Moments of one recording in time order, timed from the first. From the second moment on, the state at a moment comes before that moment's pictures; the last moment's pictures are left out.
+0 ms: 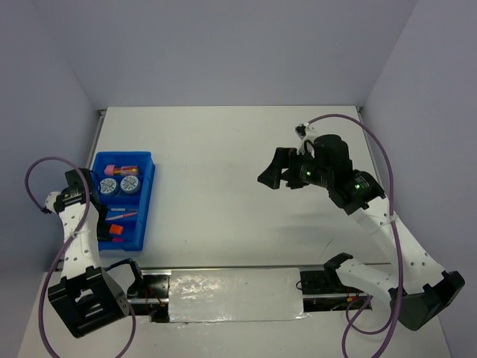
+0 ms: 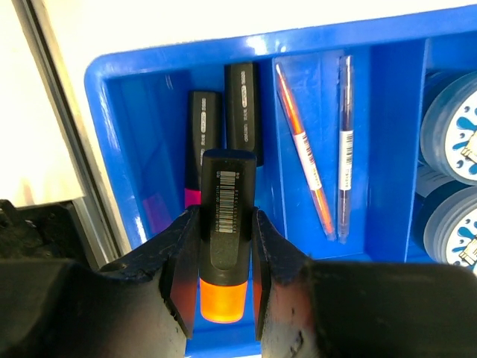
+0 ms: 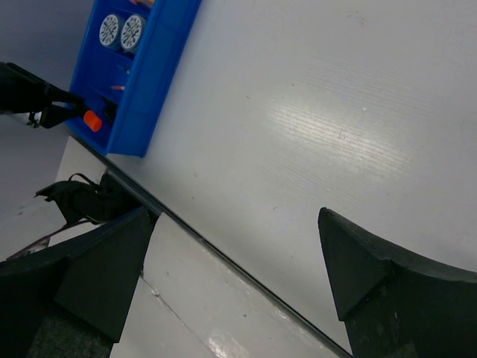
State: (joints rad) left arm 0.46 1.02 0.83 -1.01 -0.40 -0.96; right arm 0.48 0.99 1.11 -0.63 -0.31 0.49
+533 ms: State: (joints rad) left arm 0.46 0.96 0.81 -1.05 -0.38 -0.96; right arm 0.49 1.03 1.19 -0.65 -0.27 0.47
